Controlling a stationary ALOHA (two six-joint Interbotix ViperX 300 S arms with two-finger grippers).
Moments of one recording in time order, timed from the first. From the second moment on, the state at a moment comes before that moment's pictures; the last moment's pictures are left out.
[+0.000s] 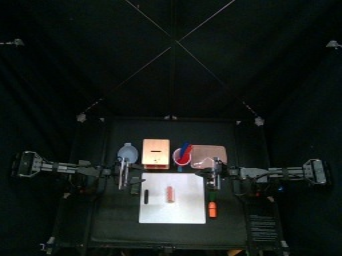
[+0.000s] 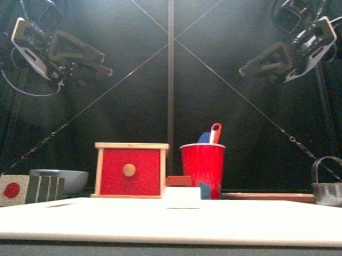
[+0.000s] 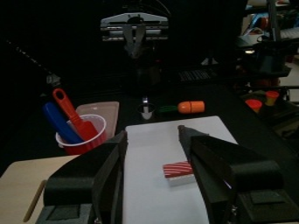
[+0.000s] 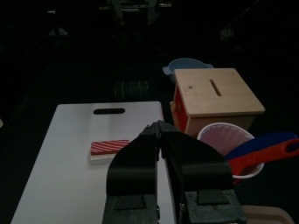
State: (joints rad) left arm 0.08 -0.58 1.22 0.18 -0.64 -0.06; right arm -0.09 -0.69 1.13 -0.06 -0.27 0.01
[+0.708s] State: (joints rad) left arm 0.02 -0.11 0.70 -0.75 0.16 -0.01; right arm -0.09 -0.66 1.13 -0.07 -0.24 0.01
